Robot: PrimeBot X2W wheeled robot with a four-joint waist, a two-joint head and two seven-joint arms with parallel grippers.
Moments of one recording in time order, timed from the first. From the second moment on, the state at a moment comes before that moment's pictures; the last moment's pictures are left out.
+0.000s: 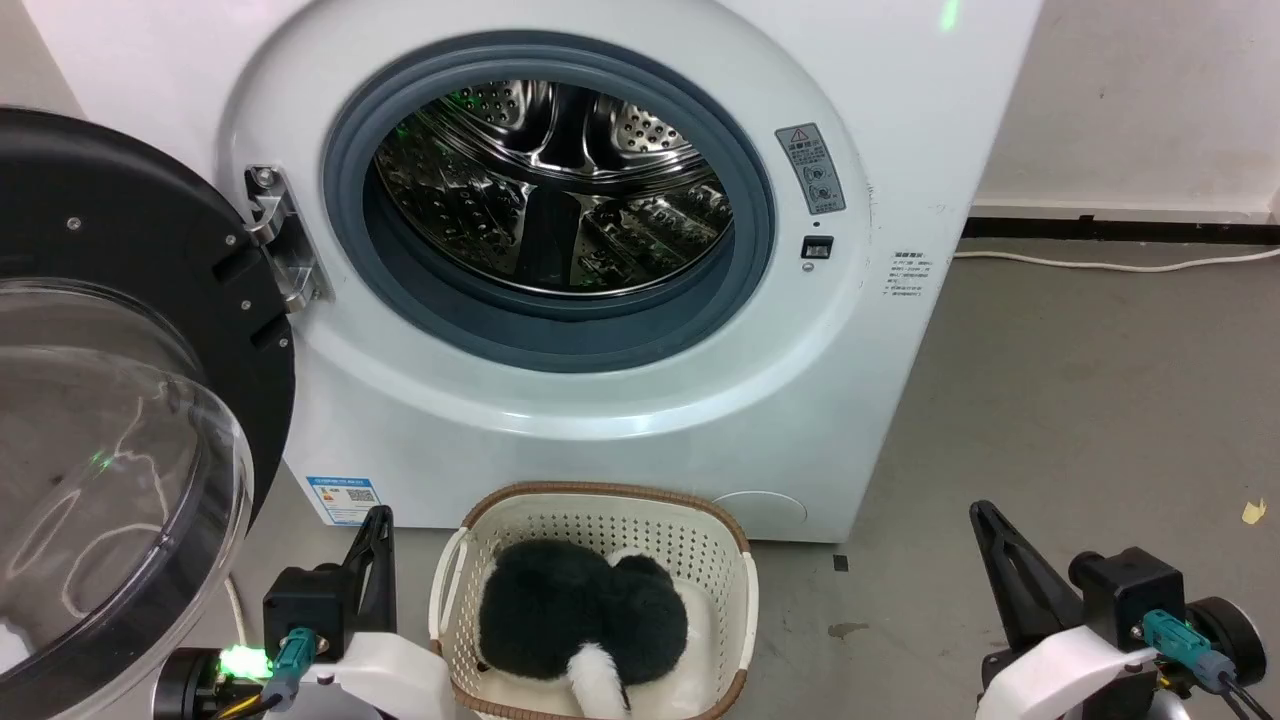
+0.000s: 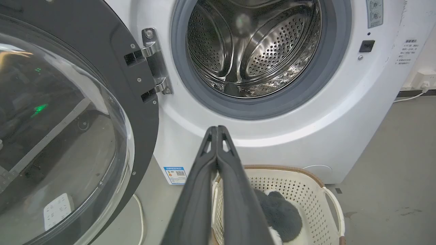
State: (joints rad) left arm 0.02 0.05 0.00 0.00 0.00 0.01 0.00; right arm 0.01 -0.05 0.00 0.00 0.01 0.13 0.00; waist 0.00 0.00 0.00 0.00
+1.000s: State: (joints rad) left arm 0.02 0.05 -0.02 0.00 0.00 0.01 -0.02; right arm 0.01 -0.05 -0.01 0.01 0.02 0.13 -0.02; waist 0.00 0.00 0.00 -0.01
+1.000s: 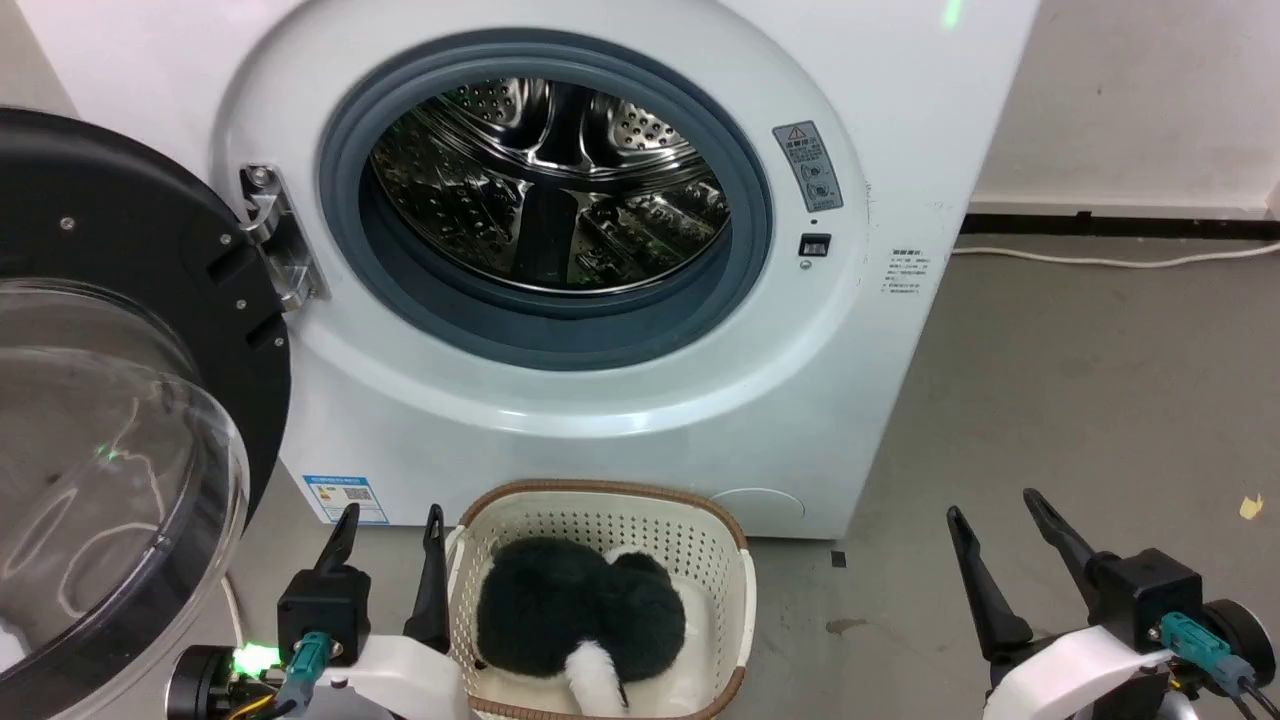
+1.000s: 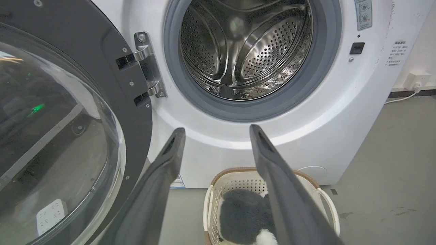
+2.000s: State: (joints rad) left arm -0.13 0.08 -0.09 0.23 0.00 0.03 -0.08; right arm -0.04 -0.05 0.00 0.00 0.15 0.13 -0.08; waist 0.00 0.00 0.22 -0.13
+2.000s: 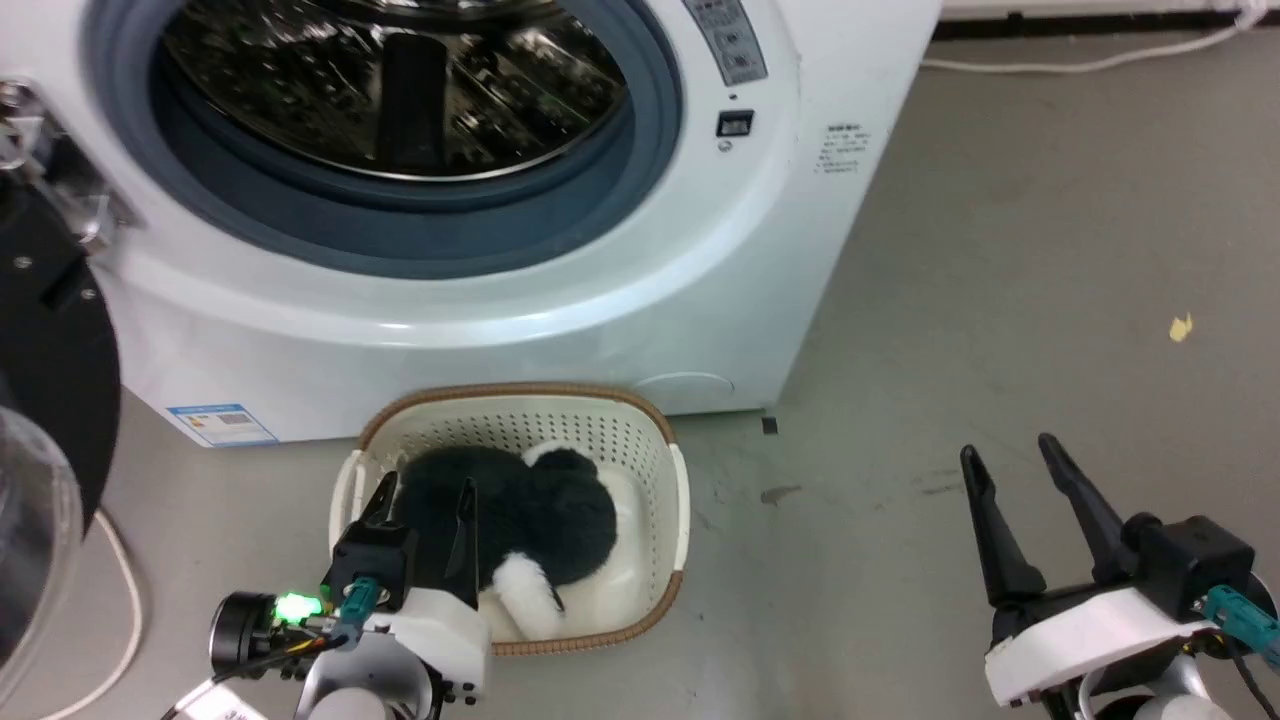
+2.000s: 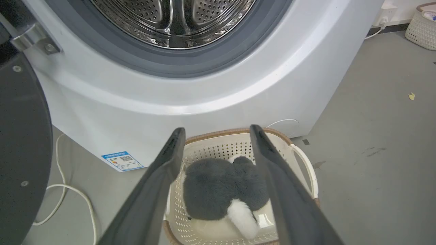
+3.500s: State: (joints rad) left arm -0.57 0.28 -0.22 0.76 -0.01 -0.05 0.07; right arm -0.16 -0.05 0.04 0.00 0.39 0.13 -0.18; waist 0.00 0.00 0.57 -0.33
